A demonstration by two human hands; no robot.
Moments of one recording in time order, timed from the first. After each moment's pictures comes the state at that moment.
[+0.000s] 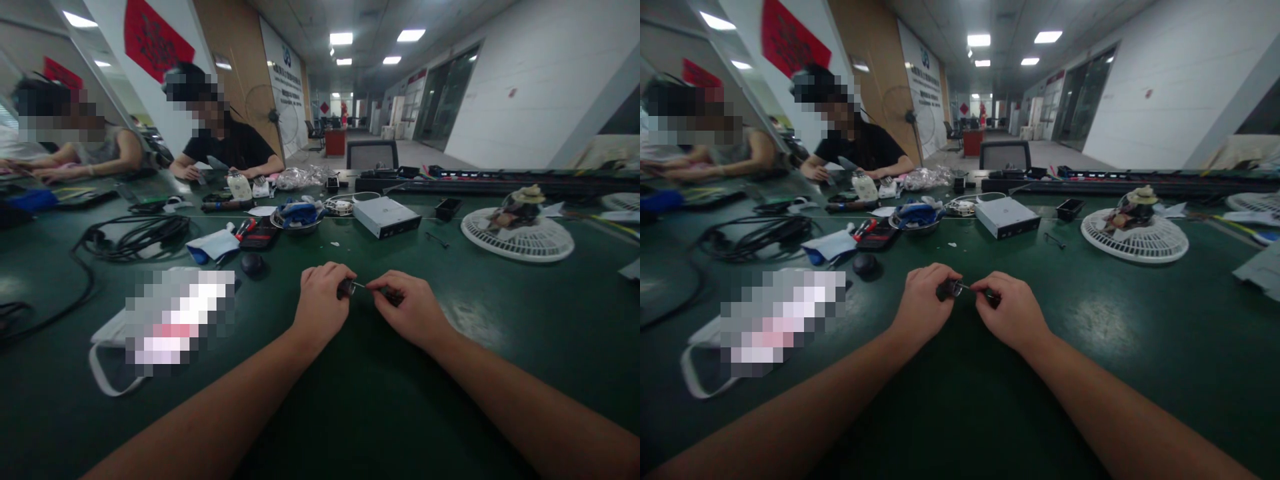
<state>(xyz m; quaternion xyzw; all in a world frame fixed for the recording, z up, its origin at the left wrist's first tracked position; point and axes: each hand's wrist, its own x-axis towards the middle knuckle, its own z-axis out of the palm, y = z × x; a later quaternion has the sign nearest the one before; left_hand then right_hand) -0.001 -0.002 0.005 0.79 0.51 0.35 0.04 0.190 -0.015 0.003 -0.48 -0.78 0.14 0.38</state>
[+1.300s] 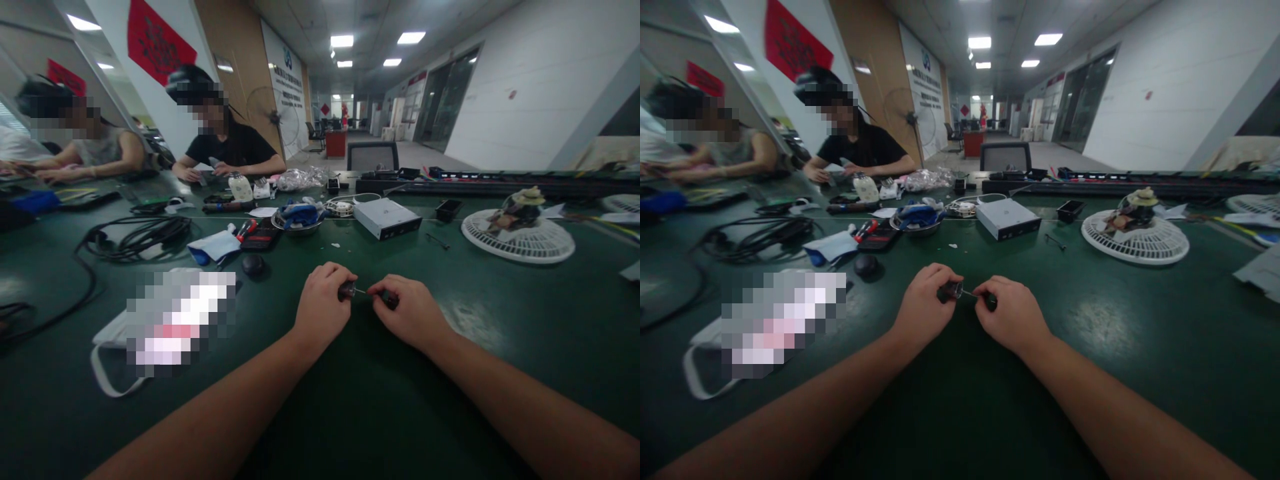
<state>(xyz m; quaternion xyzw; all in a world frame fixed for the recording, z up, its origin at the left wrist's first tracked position) -0.002 -0.001 0.002 0.79 0.48 0.37 0.05 0.187 -0.014 0.004 -0.51 -0.79 0.10 0.33</state>
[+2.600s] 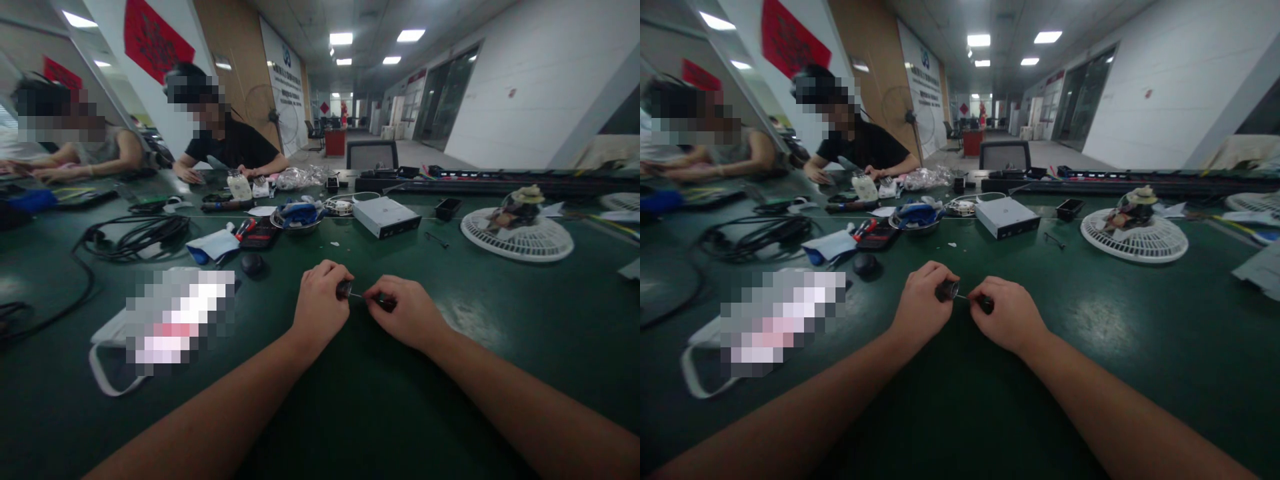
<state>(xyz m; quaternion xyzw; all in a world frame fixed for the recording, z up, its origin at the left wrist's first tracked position) -0.001 -0.003 0.004 0.78 0.51 0.36 0.03 0.187 -0.016 0.006 -0.47 -0.81 0.13 0.32</state>
